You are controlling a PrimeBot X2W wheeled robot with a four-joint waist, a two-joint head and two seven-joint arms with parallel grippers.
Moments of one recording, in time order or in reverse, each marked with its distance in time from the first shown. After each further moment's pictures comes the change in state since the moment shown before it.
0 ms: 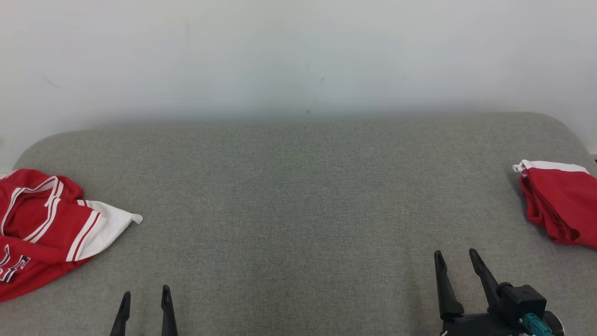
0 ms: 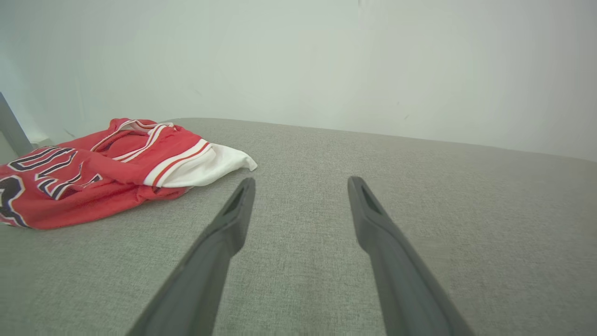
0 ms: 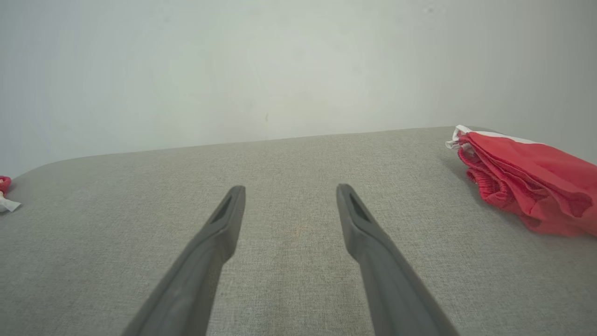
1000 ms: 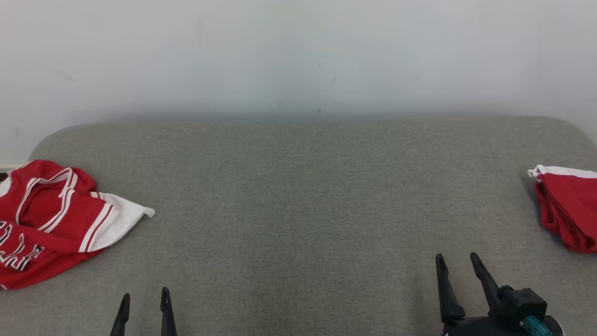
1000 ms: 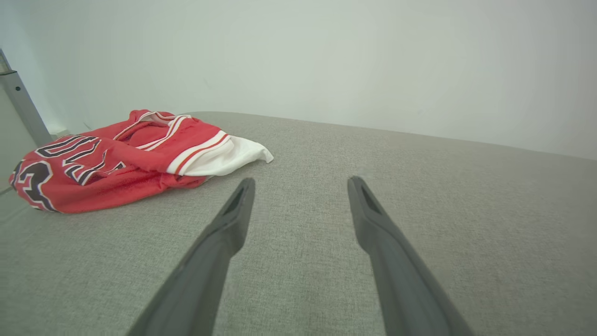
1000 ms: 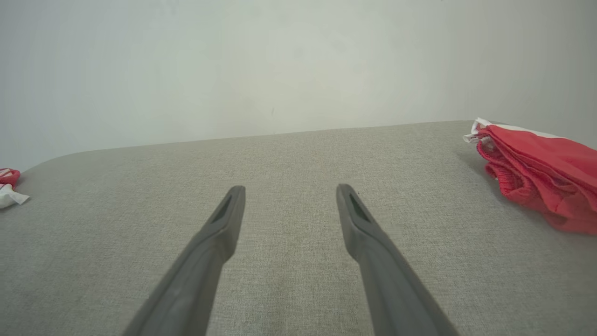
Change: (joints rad) left arm 0.007 0.000 0.006 0.005 -0.001 -0.002 0.000; right arm -0.001 0.003 -0.003 0.023 0.003 0.000 -0.010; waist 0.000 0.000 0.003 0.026
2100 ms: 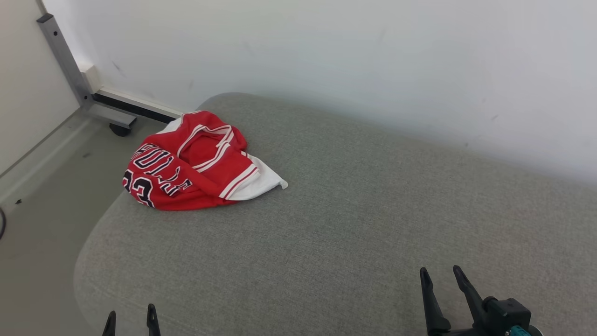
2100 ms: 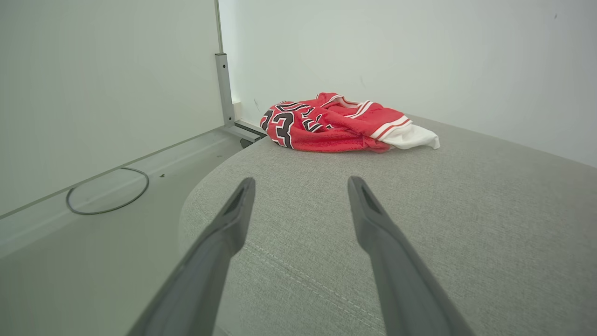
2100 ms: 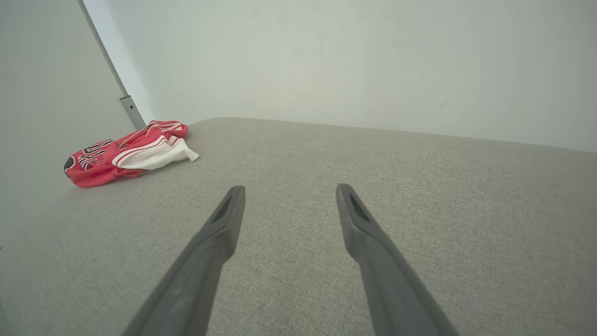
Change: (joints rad) left arm 0.044 0.000 0.054 0.008 0.019 -0.014 0.000; right arm 0.023 0.001 0.056 0.033 0.040 0.000 -0.014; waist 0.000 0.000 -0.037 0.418
